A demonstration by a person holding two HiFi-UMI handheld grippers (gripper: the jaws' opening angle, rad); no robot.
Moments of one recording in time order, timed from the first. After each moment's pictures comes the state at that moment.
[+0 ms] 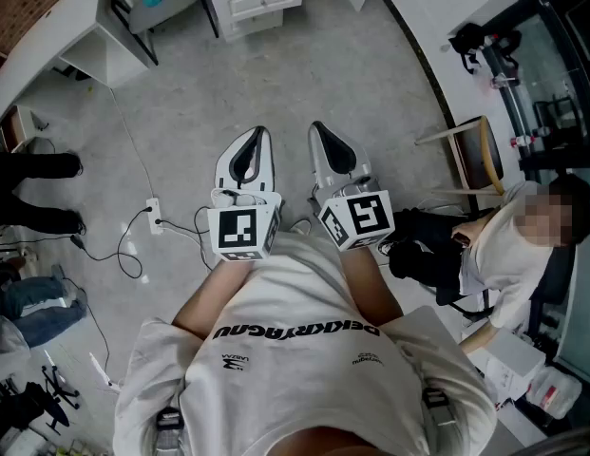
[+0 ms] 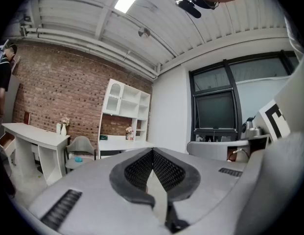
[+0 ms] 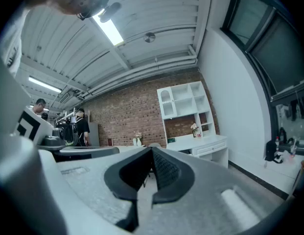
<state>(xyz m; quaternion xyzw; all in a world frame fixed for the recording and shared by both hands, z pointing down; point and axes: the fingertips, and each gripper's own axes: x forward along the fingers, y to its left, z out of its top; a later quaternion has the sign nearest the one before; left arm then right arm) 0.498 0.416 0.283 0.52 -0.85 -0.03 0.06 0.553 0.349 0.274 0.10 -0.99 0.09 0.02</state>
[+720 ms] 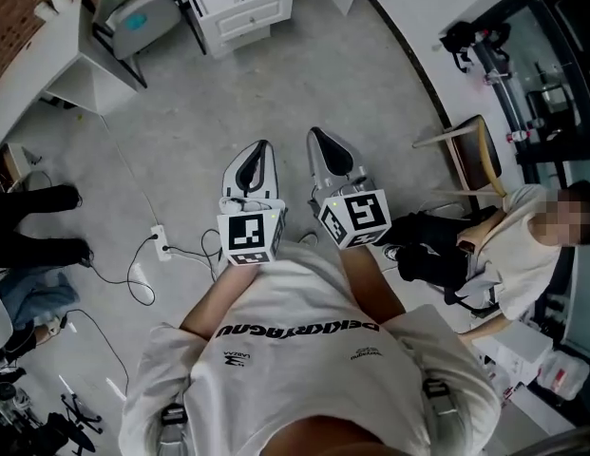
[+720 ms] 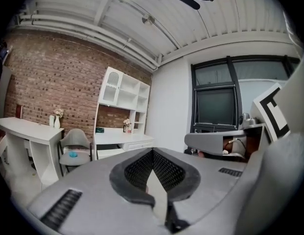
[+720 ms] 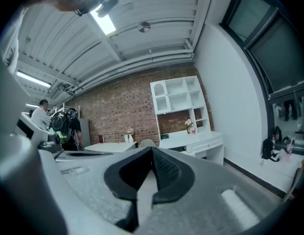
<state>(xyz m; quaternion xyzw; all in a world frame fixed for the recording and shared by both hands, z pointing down) 0.402 0.361 0.307 0.54 -0.84 -0.01 0.10 0.451 0.296 0.290 0.14 -0.99 0.09 0.04</state>
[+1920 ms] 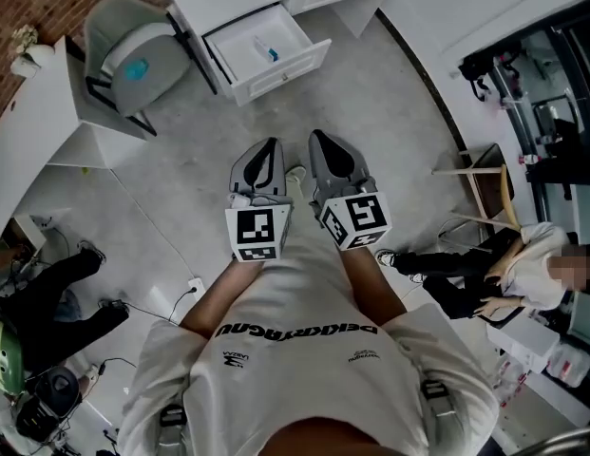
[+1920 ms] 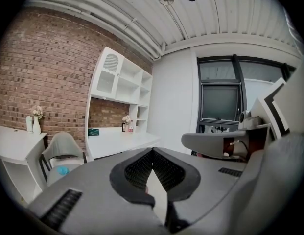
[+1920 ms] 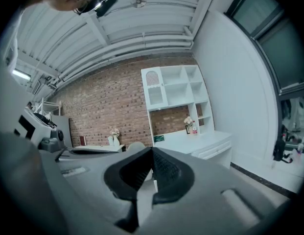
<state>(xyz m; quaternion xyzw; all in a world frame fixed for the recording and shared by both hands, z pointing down) 0.040 0.218 0.312 0.59 -0.79 0.02 0.13 0.089 0.171 0.295 0.19 -0.97 0.10 0.06</state>
